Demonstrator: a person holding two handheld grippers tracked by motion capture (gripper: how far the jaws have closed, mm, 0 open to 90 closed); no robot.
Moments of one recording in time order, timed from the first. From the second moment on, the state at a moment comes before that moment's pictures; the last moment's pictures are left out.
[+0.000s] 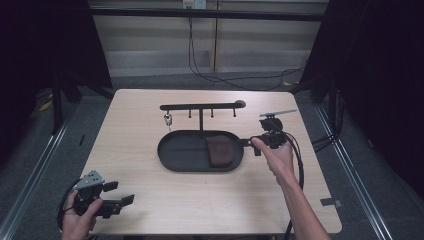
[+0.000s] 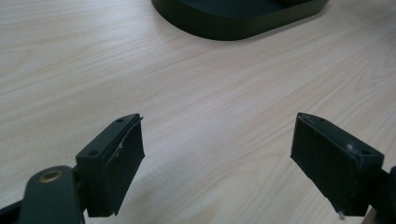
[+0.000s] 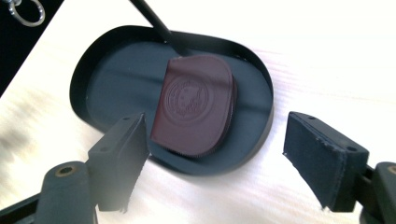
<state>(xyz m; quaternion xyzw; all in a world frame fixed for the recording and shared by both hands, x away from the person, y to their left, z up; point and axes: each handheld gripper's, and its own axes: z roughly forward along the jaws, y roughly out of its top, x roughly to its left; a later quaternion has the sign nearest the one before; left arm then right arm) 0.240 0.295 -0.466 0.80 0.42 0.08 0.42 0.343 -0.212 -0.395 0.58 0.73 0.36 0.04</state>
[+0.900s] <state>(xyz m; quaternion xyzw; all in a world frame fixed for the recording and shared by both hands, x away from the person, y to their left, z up) 0.241 0.297 -0.467 0.78 0.47 0.08 0.41 0.241 -0.265 -0.433 0.58 0.71 0.38 0.08</state>
